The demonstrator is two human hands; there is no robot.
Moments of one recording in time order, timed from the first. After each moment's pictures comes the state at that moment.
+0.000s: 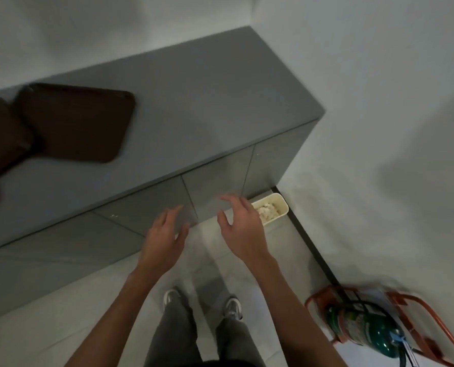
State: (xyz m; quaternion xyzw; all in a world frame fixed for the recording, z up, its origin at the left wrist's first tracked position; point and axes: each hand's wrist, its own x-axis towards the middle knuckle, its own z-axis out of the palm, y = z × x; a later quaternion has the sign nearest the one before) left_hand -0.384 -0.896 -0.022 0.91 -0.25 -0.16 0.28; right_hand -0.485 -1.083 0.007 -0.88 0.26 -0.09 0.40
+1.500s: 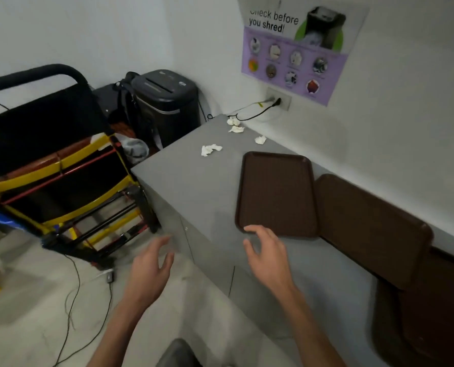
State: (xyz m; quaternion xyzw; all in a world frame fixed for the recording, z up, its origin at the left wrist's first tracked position) left_hand -0.199 0.220 0.070 0.90 0.31 0.10 0.30; right_hand -0.012 -0.010 0.064 -0.87 -0.27 0.06 0.40
